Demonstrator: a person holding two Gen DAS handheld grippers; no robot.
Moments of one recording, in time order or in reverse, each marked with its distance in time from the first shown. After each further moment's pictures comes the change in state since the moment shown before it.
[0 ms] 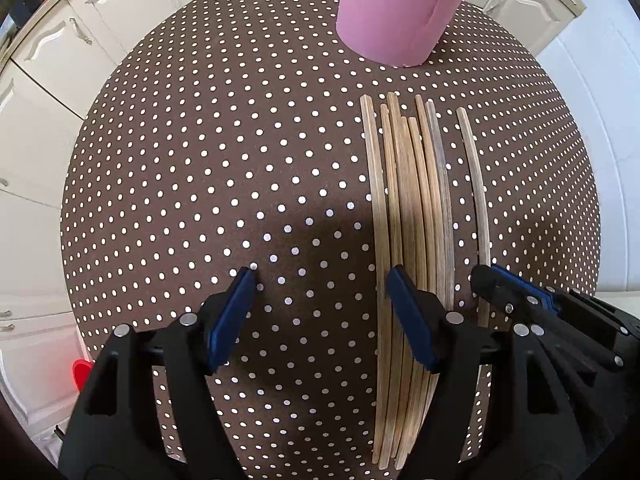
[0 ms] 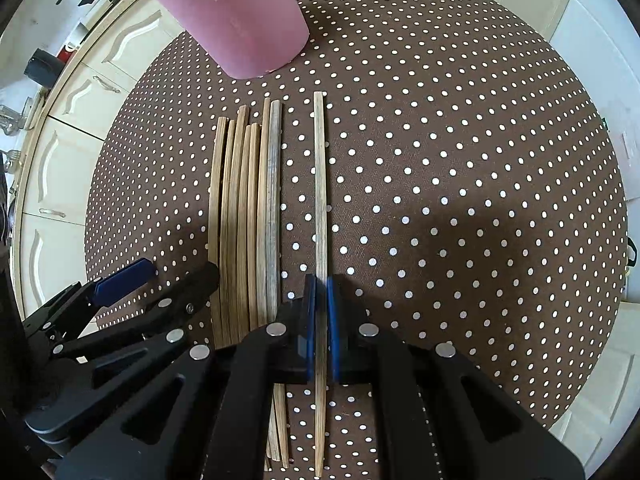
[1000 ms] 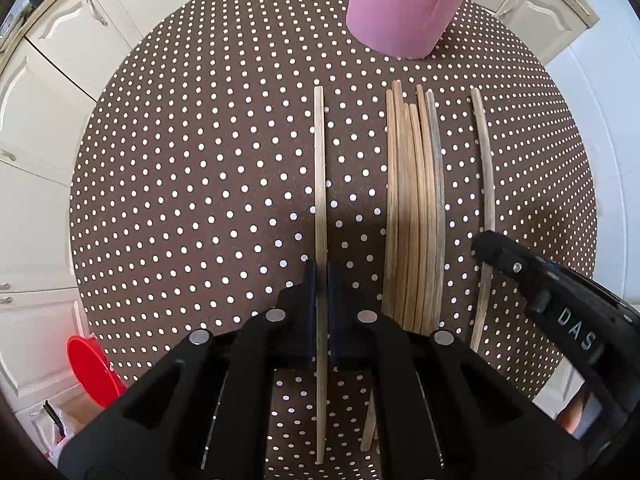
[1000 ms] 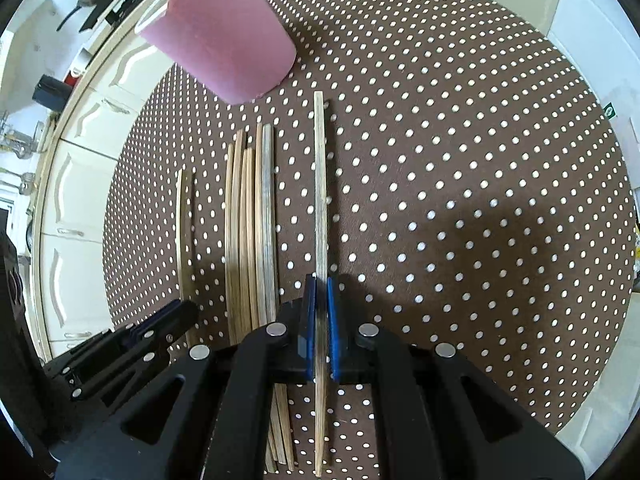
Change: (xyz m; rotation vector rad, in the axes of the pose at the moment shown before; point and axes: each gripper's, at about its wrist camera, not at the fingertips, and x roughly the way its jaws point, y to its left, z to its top) left arm -0.002 -0.019 -0.019 -0.054 0.011 0.006; right arm -0.023 -0.027 0.012 0.064 -0.035 0.081
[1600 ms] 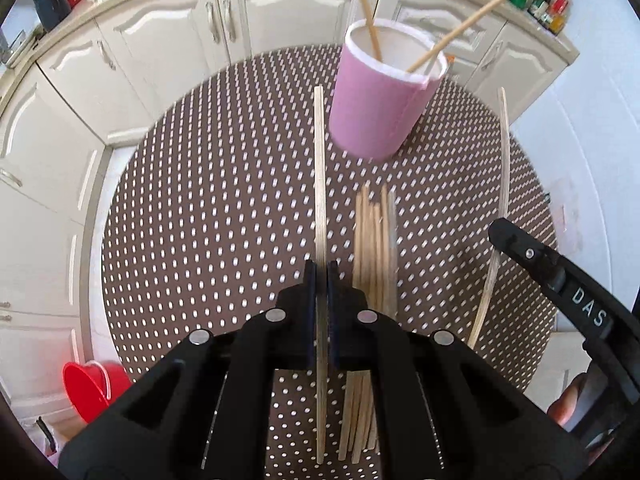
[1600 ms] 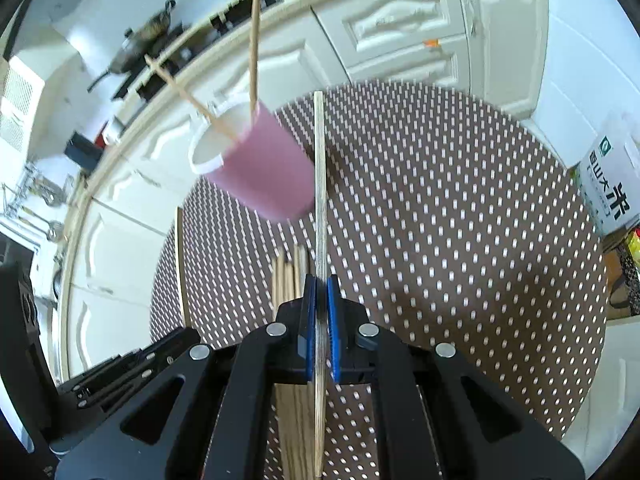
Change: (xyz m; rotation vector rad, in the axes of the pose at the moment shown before) left arm -0.076 0.015 0.039 -0.004 -0.181 -0.035; right arm -0.083 -0.015 0.035 0.034 -0.280 0.102
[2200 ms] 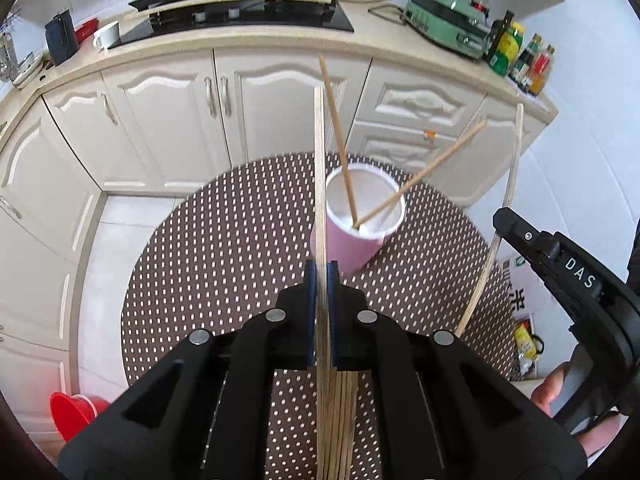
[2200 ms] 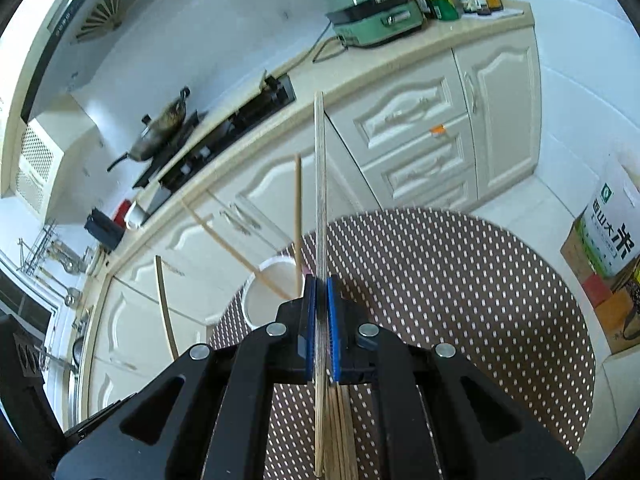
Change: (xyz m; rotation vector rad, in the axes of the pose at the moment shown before) left arm -0.072 -0.008 0.063 -0.031 -0.214 -0.049; right arm -0.039 0.023 0.062 0.049 -0.274 0.051
